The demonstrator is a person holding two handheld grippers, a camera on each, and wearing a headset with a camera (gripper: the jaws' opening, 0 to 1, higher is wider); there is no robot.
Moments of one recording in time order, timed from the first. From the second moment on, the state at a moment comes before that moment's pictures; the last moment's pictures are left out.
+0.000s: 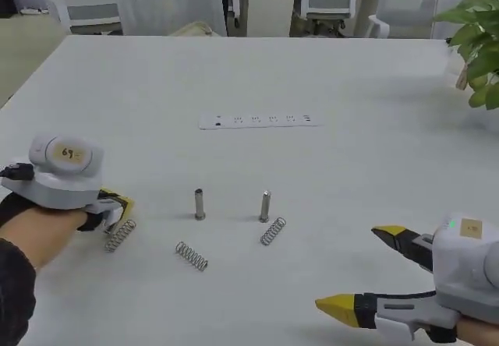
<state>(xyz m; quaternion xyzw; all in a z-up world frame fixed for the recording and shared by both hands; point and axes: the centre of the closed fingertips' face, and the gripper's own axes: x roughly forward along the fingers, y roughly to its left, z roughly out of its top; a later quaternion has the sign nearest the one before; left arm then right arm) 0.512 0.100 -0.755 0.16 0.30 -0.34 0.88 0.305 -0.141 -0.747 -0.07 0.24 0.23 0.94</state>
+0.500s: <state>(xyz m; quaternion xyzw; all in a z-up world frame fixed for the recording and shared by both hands) 0.503 0.104 -0.742 0.15 0.28 -0.34 0.89 0.306 -0.138 -0.744 -0.07 0.24 0.23 0.94</state>
